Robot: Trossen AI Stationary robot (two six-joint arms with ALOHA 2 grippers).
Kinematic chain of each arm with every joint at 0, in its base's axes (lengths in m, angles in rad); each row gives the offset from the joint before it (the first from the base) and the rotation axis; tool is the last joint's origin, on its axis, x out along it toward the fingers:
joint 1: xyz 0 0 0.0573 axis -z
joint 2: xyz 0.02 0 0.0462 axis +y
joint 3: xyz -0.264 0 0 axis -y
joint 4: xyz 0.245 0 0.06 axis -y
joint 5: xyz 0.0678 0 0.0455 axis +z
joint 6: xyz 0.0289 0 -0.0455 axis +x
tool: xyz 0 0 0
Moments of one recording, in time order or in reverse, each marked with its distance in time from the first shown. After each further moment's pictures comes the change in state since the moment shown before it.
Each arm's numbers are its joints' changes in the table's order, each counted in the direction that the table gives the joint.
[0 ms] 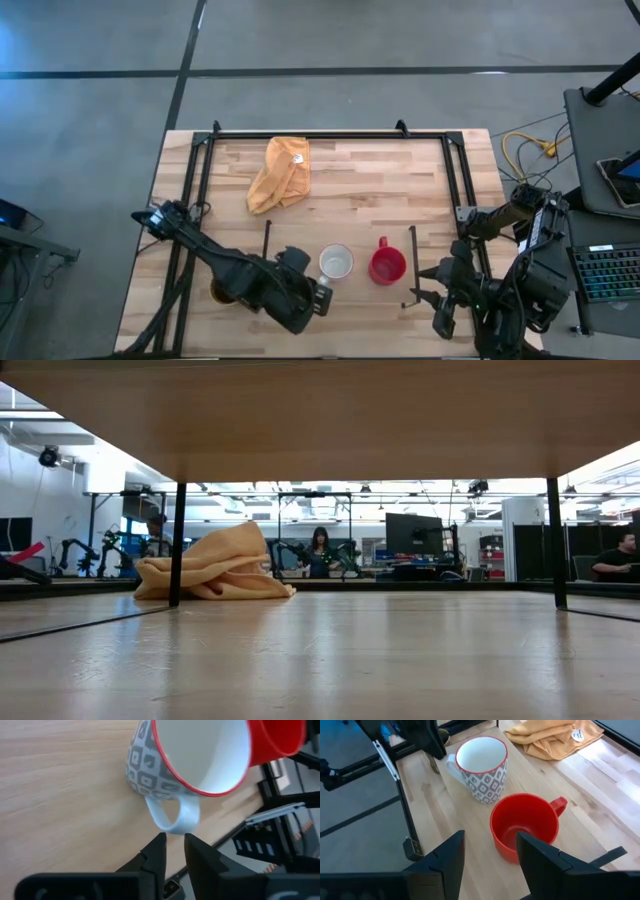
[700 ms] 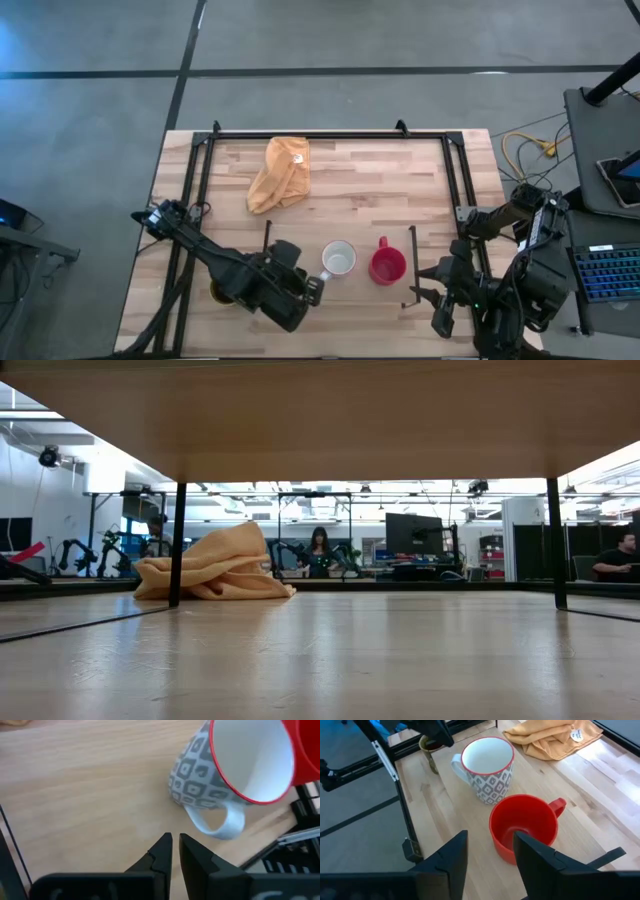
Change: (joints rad) left arm 0.004 -0.014 -0.002 -0.160 0.074 -0.048; right arm 0.015 0.000 0.001 -0.001 0.002 -0.004
